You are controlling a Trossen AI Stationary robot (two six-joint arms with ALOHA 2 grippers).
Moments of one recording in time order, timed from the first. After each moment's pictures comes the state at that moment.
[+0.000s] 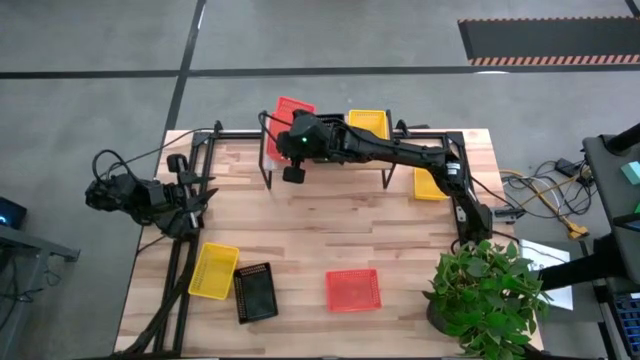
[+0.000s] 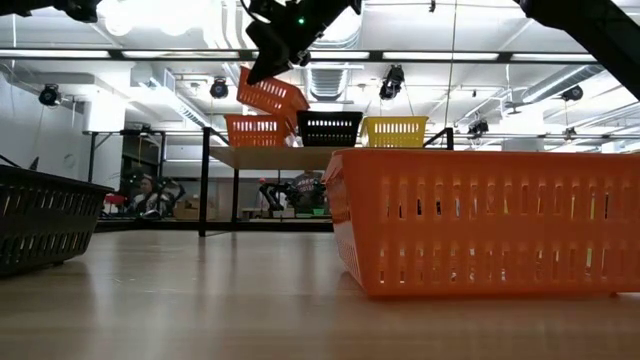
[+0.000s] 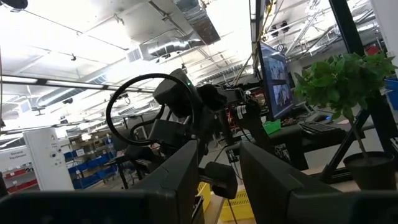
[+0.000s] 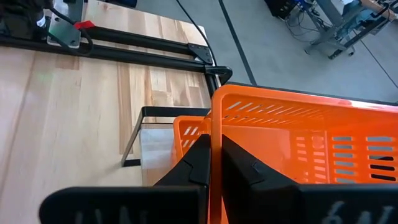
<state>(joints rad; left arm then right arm) -0.33 0.04 0.35 0.07 -0.47 0.53 -0.22 2.16 2.20 -0.59 0.20 -0.36</state>
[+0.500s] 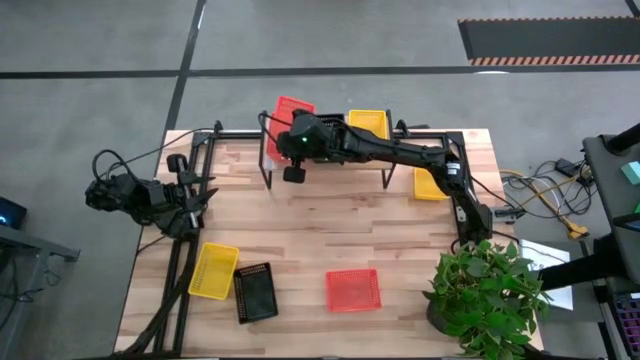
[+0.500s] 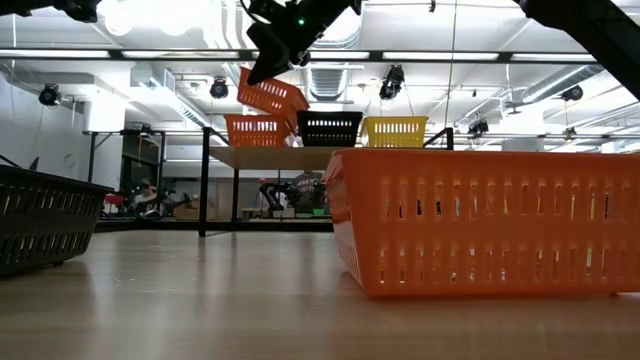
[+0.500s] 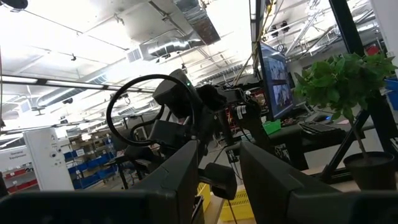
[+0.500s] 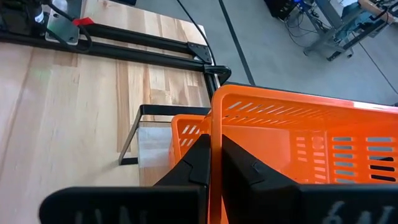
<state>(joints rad) -0.33 0.04 0.35 0.07 -0.47 0.53 -0.22 2.16 2.20 -0.59 0.20 -0.38</state>
